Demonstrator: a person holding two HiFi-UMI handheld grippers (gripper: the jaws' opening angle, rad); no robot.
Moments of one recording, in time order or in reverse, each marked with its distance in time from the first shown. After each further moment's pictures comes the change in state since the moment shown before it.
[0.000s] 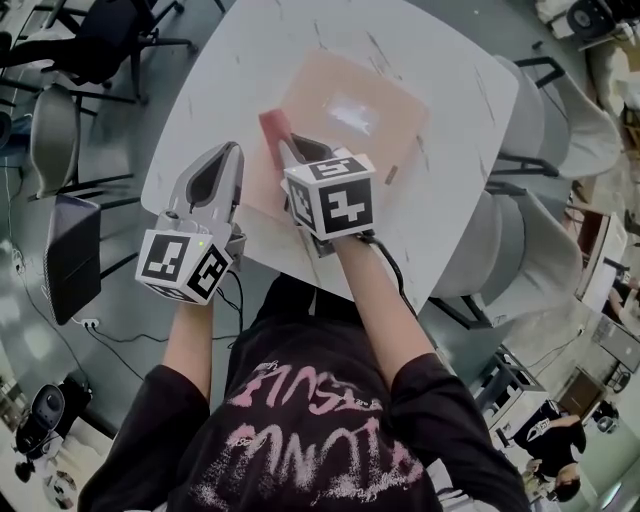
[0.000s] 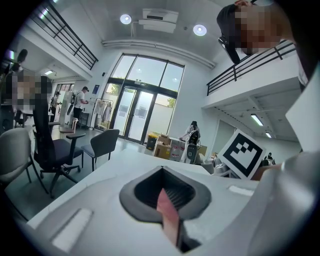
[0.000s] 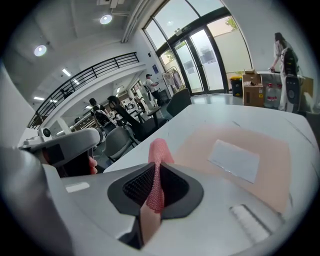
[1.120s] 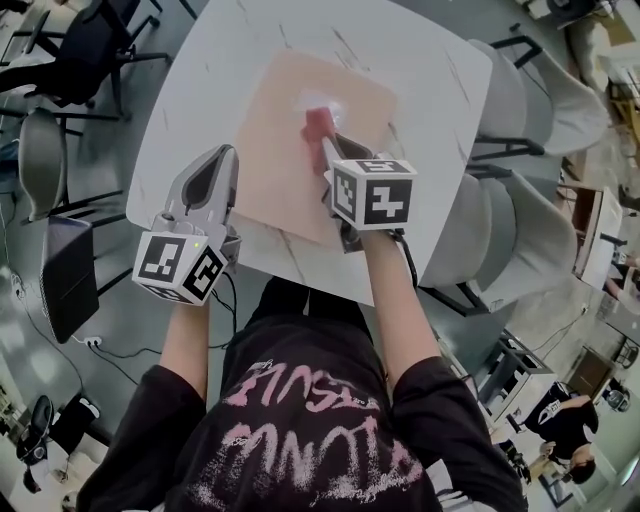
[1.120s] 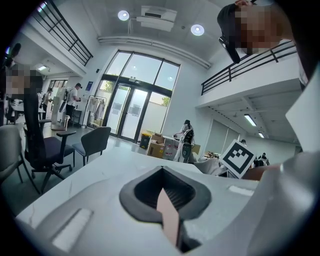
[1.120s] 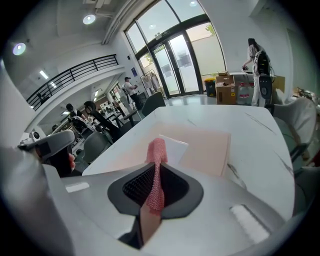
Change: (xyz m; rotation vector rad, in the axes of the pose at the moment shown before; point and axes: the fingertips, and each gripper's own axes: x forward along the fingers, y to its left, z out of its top) left arm 0.016 -0.035 -0.008 0.011 0.017 -0.076; right arm -0.062 -0.102 -0.028 0.140 -0.025 -0.207
